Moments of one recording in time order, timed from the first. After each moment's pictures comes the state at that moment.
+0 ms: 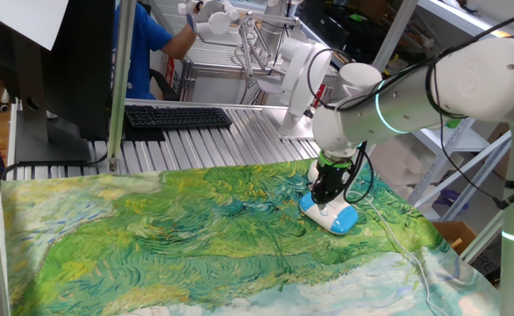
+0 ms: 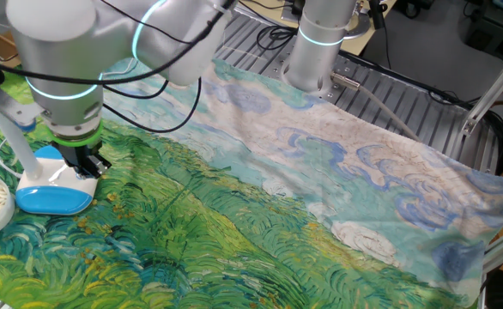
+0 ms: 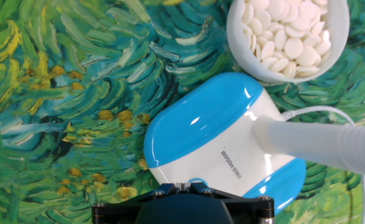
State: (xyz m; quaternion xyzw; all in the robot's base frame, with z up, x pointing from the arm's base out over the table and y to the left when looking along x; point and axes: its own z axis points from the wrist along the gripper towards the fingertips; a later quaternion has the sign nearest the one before) arm 0.649 -0.250 0.048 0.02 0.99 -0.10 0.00
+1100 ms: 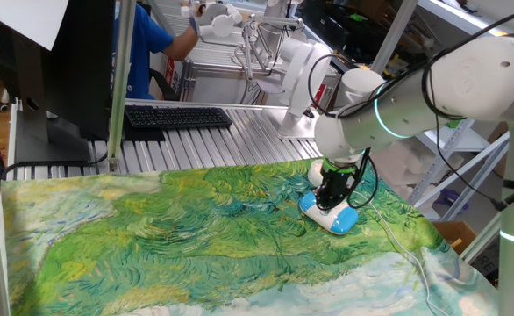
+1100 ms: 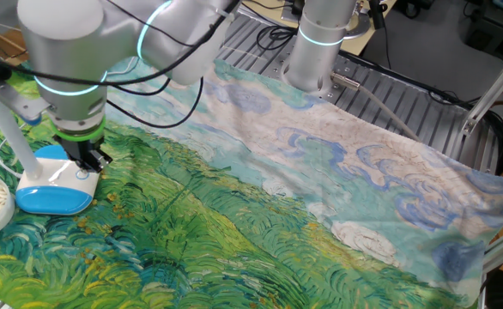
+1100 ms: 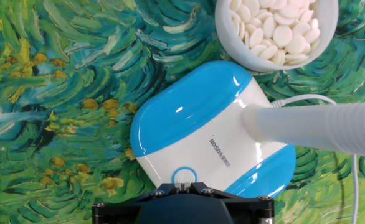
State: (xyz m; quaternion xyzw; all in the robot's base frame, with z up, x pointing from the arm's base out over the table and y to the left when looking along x) arm 0.635 -0.261 0.043 0.02 0.99 -0.11 0.00
